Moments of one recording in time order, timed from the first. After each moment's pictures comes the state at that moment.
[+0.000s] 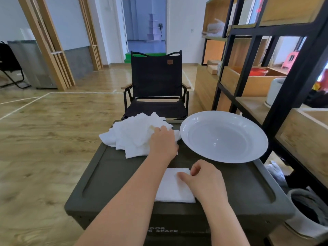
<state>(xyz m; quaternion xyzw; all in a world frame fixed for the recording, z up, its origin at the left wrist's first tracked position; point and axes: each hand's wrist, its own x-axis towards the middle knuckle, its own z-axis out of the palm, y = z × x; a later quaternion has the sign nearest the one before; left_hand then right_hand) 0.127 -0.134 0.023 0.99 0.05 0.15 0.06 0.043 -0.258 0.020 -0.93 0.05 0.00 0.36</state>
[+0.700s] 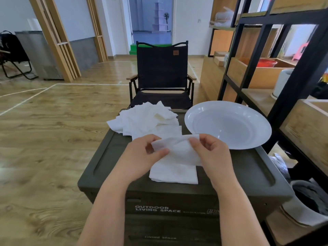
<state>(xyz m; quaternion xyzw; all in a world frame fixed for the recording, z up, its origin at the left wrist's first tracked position) -0.007 -0.083 0.042 0.87 0.03 0.08 0.48 0.040 -0.269 0.028 -0.77 -0.09 -0.06 0.63</state>
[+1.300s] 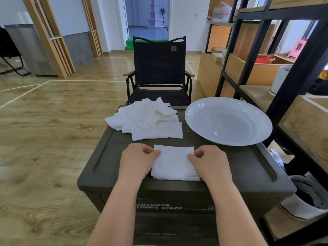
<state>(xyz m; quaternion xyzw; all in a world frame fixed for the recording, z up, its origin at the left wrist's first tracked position) 0.007 -0.084 0.010 0.87 0.24 0.10 0.42 0.041 -0.260 0.011 -0.94 0.01 -0.03 0.33</state>
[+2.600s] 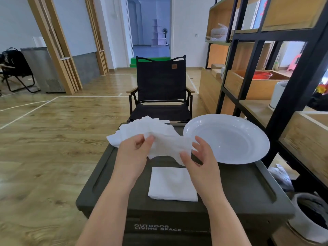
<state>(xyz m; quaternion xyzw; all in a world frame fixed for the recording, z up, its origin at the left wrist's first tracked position) 0.012 -0.082 0.060 0.81 0.11 0.23 0.53 0.038 -0.250 0.032 -0.76 -0.07 -0.04 0.64</state>
